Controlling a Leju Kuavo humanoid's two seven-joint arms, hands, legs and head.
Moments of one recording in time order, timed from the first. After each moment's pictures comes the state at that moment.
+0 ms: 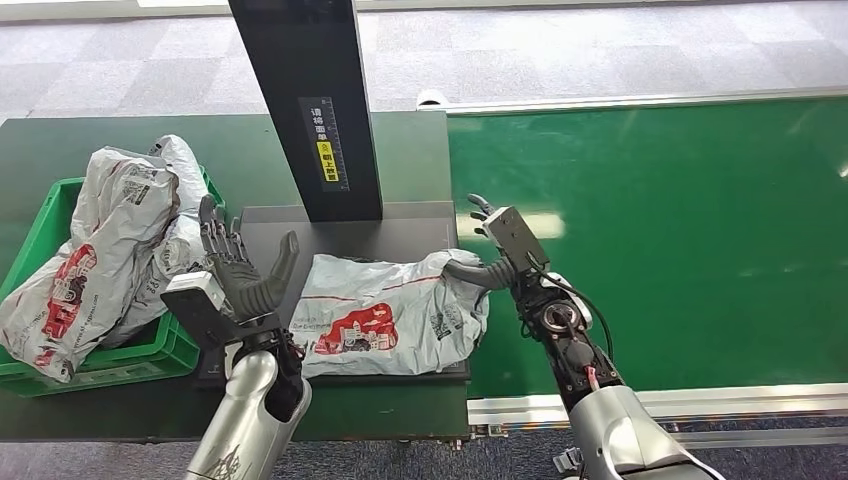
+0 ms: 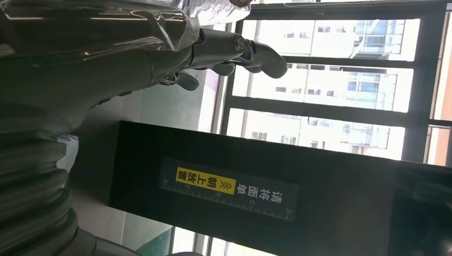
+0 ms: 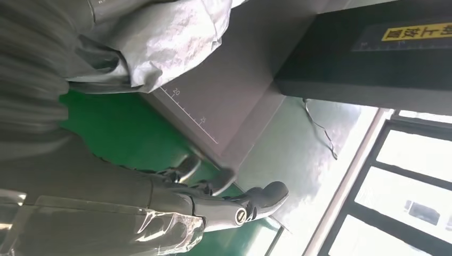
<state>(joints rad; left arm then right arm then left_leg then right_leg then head) -0.33 -0.21 -0.24 -1.19 0.22 0.51 -0.70 -0.67 0.12 0.23 -0.55 0.28 0.10 -0.32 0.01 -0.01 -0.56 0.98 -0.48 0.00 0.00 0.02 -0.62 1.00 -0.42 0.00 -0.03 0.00</state>
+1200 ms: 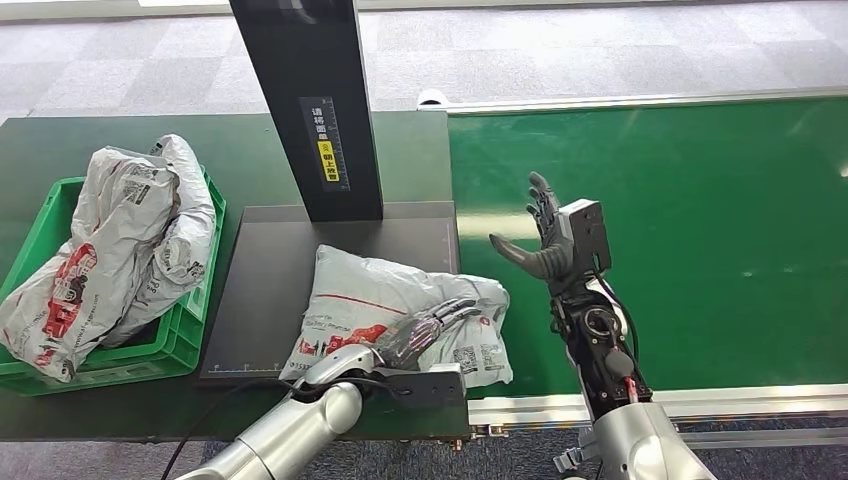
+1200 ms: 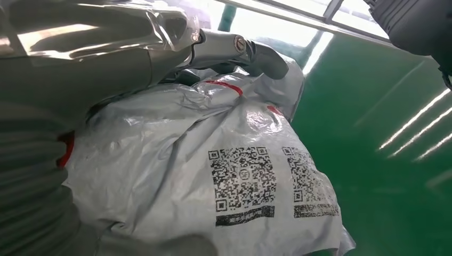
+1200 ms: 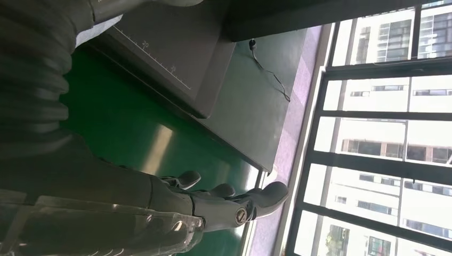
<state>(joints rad) -0.52 -0.14 -0.72 -0.75 -0.61 -0.06 -0.37 -0.60 0.05 0.18 -0.71 0.04 0.05 -0.35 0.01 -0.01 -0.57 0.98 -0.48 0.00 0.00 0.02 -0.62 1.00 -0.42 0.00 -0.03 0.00</state>
